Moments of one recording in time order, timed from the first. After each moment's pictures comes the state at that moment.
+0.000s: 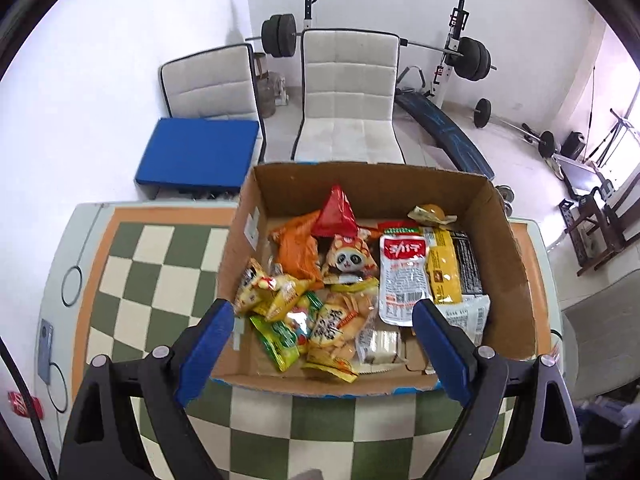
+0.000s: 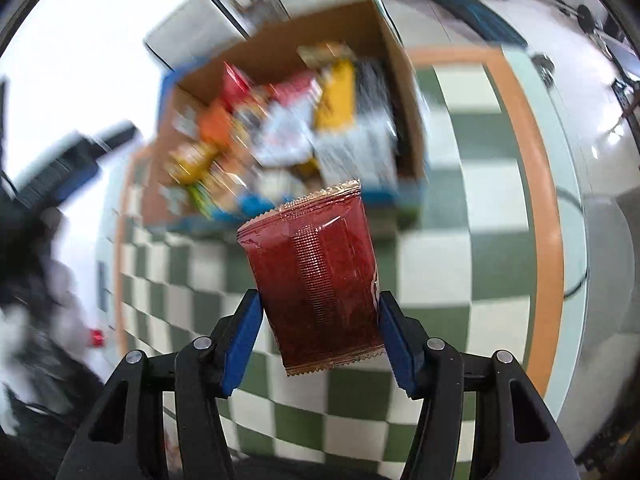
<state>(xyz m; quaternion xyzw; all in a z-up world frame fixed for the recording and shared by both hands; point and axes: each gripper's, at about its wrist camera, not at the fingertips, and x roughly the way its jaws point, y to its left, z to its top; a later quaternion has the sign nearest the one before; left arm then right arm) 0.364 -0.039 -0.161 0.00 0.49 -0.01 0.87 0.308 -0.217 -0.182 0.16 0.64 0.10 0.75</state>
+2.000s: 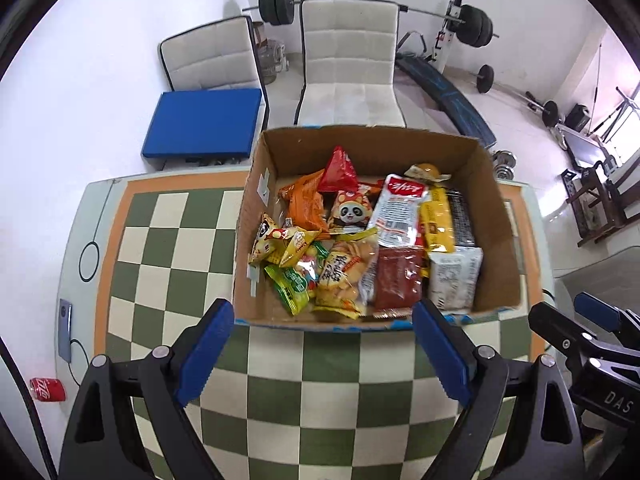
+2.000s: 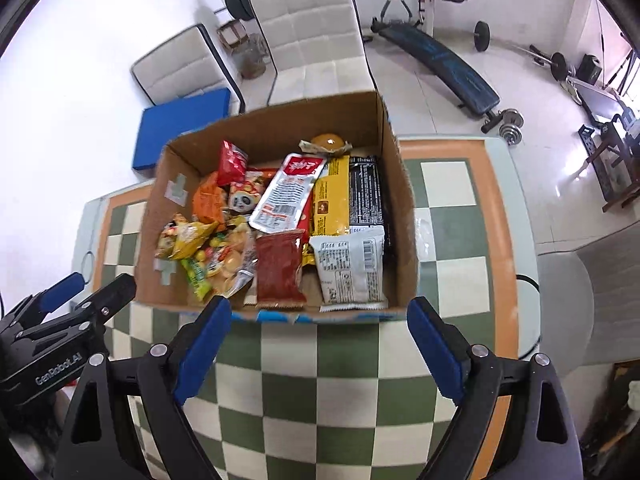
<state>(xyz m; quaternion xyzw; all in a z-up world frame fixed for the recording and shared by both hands) 0.332 -0.041 -0.128 0.01 0.55 -0.01 0.83 0.350 -0.183 -0.168 0.10 0.59 0.03 0.80</state>
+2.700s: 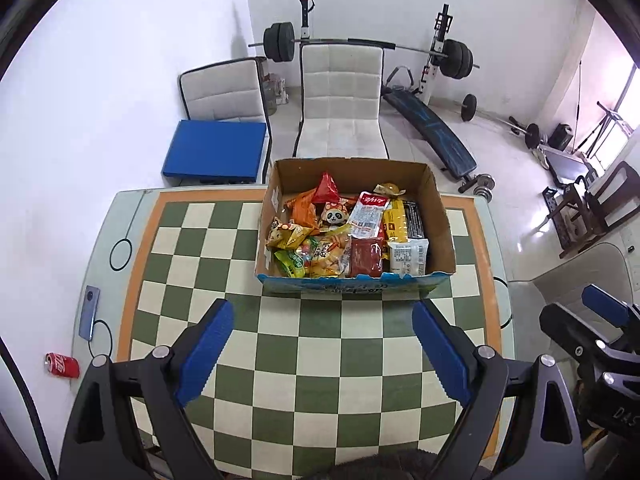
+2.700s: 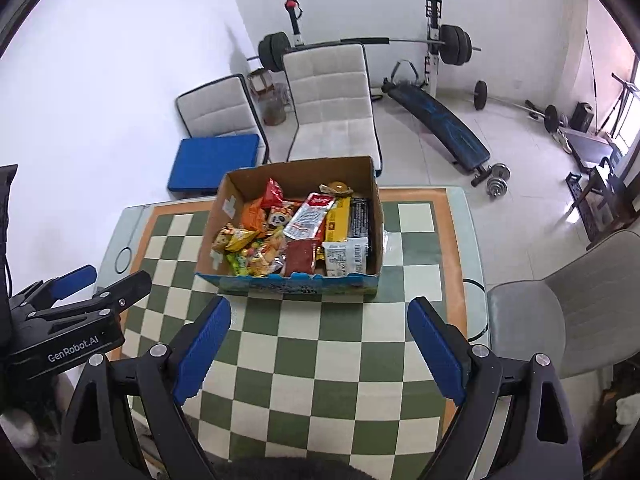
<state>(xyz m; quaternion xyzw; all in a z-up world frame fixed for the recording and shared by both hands) 0.219 -0.050 -0.015 0.00 0.50 -0.01 0.86 0.217 -0.191 -0.021 0.07 0.51 0.05 0.86</state>
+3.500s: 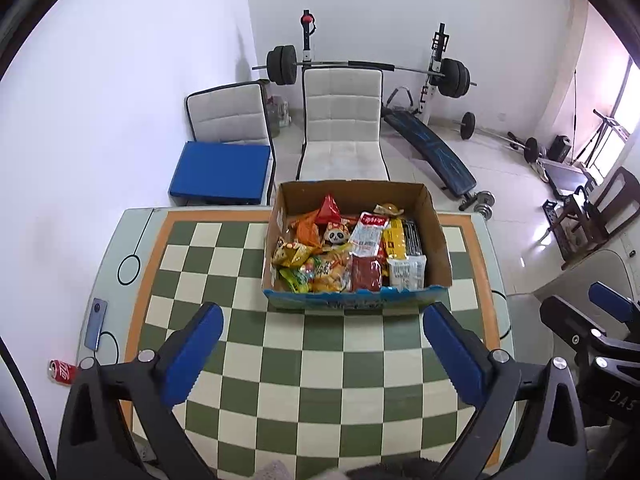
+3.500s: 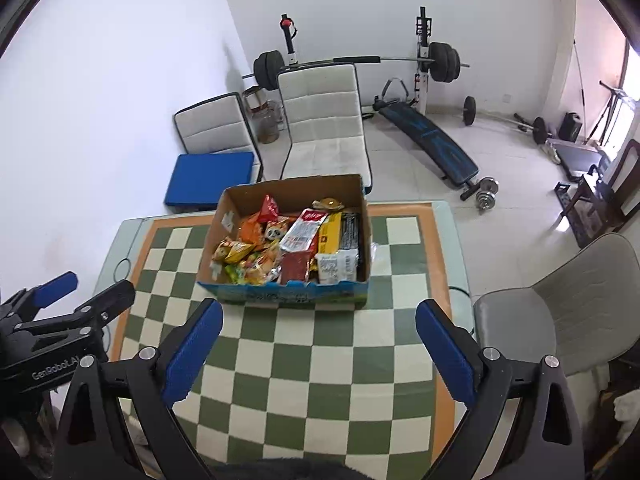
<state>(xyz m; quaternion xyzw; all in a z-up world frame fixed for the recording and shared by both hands) 0.209 -0.050 -0.004 0.01 0.47 0.00 0.88 0.198 -0.192 0.001 0.05 0.48 0.03 0.88</state>
